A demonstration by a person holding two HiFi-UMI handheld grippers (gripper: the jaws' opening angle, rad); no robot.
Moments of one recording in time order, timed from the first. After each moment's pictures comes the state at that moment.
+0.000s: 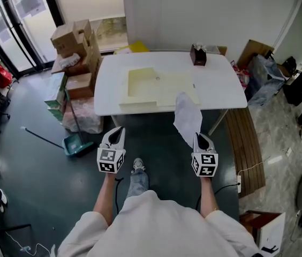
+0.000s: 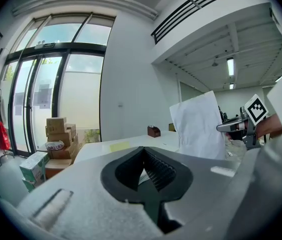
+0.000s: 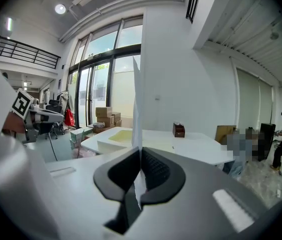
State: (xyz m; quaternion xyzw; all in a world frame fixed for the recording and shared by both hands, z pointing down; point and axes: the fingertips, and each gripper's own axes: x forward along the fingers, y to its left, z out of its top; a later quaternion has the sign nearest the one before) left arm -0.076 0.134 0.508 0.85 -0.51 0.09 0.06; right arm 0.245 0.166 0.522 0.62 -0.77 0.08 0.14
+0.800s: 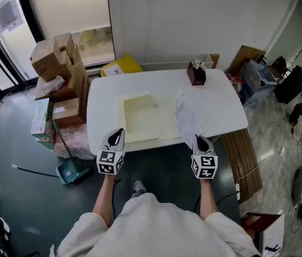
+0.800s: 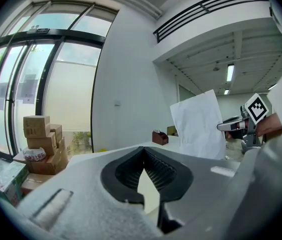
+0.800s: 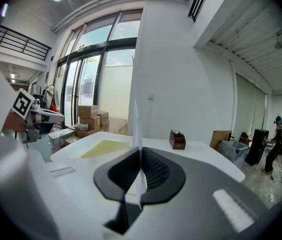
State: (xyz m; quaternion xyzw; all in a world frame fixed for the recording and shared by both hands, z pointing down) left arm -0.098 -0.109 0.502 0.88 -0.46 0.08 0.07; right arm 0.217 -0.040 0.496 0.66 -0.73 0.06 0.16
